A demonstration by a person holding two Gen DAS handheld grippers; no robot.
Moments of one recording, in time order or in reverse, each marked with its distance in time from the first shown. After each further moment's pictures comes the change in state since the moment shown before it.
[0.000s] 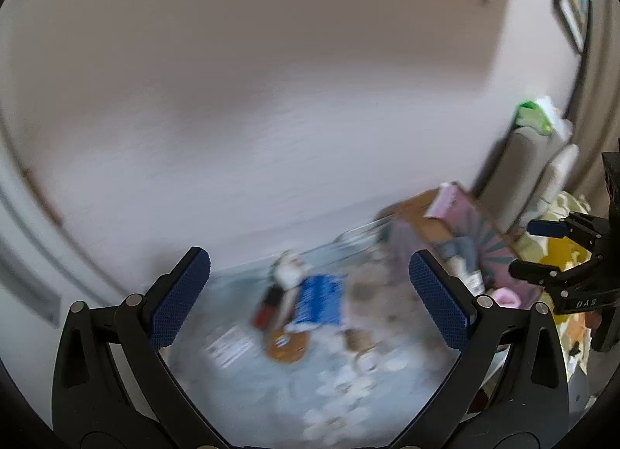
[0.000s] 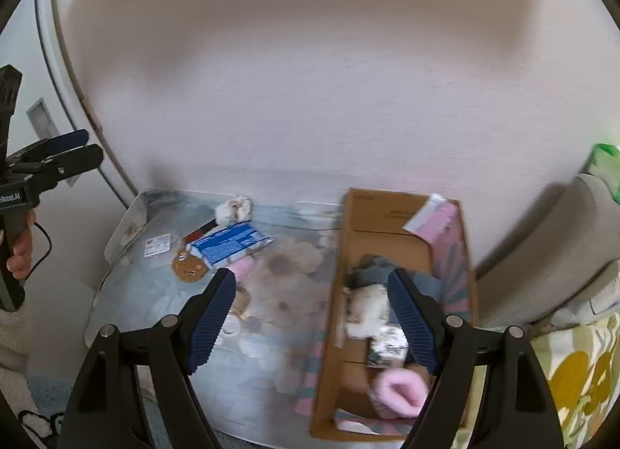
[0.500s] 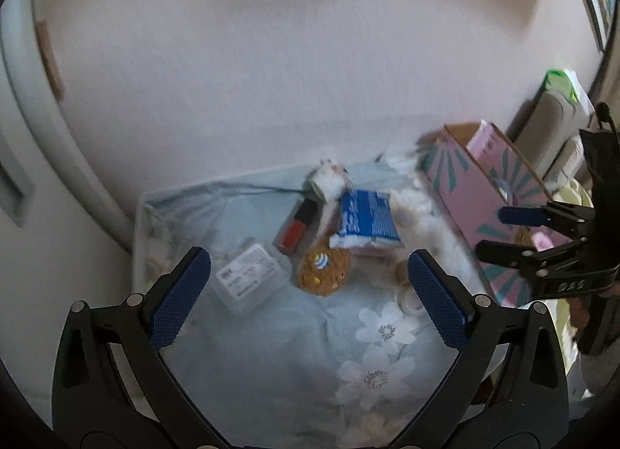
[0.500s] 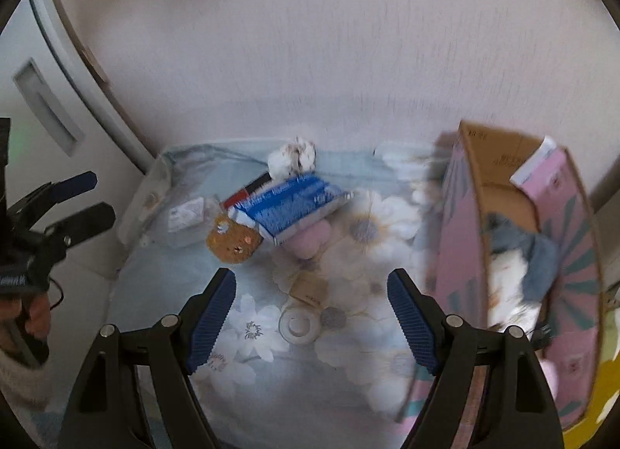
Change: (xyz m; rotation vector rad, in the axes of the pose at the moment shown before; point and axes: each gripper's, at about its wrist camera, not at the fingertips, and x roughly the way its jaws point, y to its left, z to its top) left arm 0.055 0.045 -0.106 -0.062 0.129 -0.018; right arm 0.113 0.075 -0.038 0.057 0.130 0.106
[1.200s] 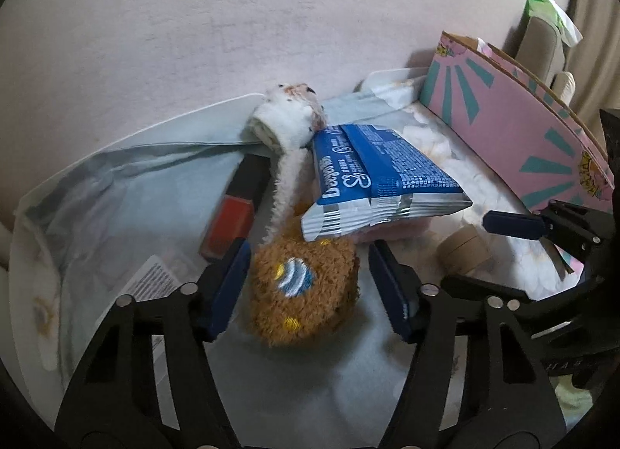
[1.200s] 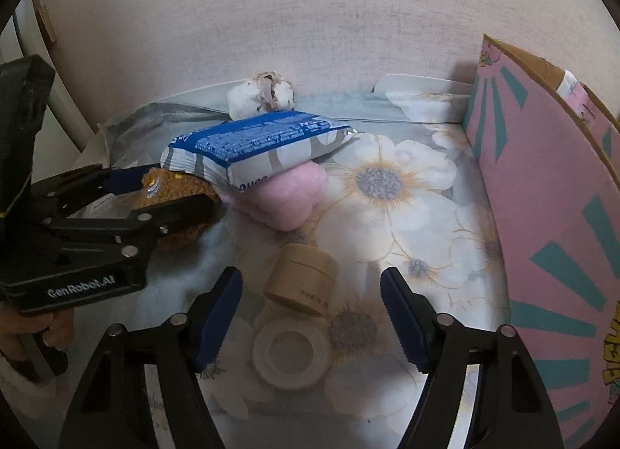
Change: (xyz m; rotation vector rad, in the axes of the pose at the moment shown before) left arm 0.152 -0.022 -0.040 0.171 0.063 -0.129; right arm 0.091 0.003 -0.040 0.050 -0.057 -0.114
